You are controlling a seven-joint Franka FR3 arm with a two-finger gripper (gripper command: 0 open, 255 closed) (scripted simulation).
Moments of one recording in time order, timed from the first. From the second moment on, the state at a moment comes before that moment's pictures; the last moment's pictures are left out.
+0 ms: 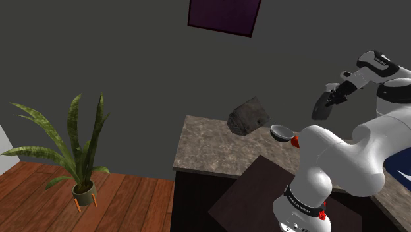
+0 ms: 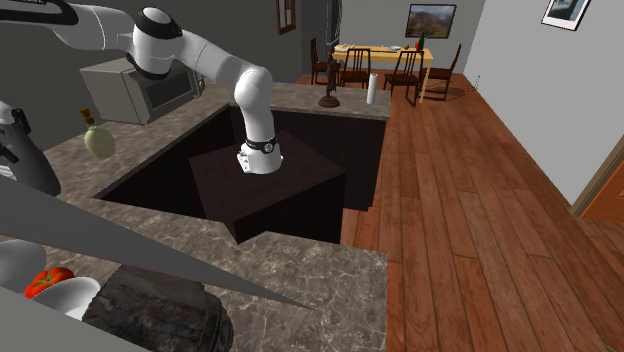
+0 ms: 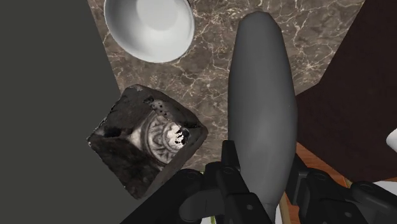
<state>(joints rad) 0.90 -1.03 -1.81 -1.04 -0.47 1.30 -1.85</state>
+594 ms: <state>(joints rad) 0.86 -1.06 -1.83 -1.13 -0.49 1.39 -1.87</state>
